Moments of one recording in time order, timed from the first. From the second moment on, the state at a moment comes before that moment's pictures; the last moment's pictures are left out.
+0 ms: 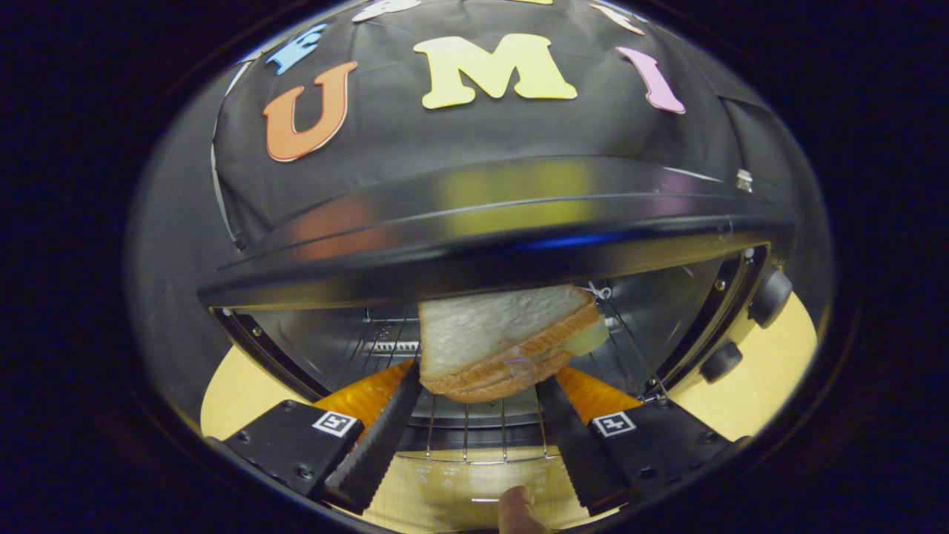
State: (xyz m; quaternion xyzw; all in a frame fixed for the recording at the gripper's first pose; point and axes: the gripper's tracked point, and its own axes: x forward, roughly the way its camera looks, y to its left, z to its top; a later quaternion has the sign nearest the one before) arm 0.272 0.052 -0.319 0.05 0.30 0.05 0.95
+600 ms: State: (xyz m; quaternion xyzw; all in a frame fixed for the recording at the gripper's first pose) arm 0.203 0.046 -0.320 0.00 0.32 0.03 0.95
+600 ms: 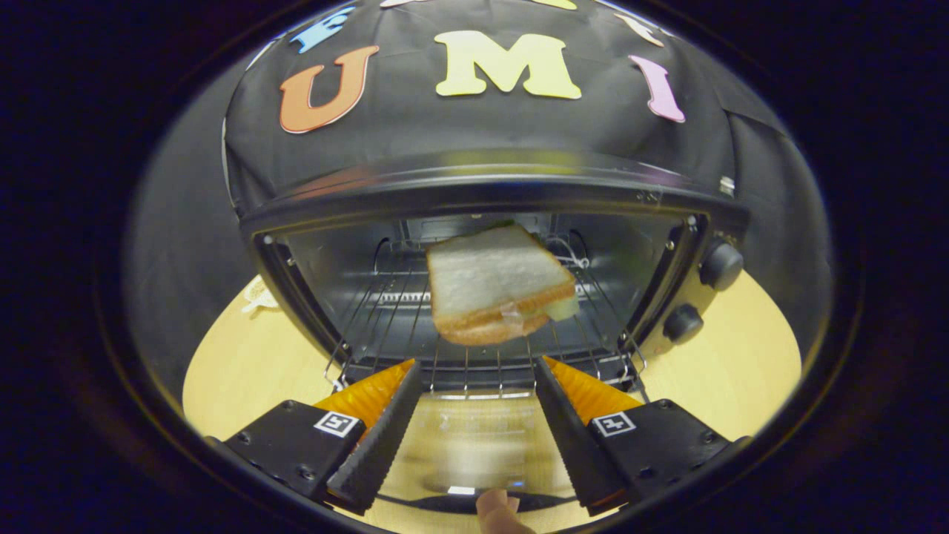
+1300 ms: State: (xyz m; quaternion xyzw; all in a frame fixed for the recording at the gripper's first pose) arm 0.086 0.042 -0.312 0.01 0.37 0.02 0.93
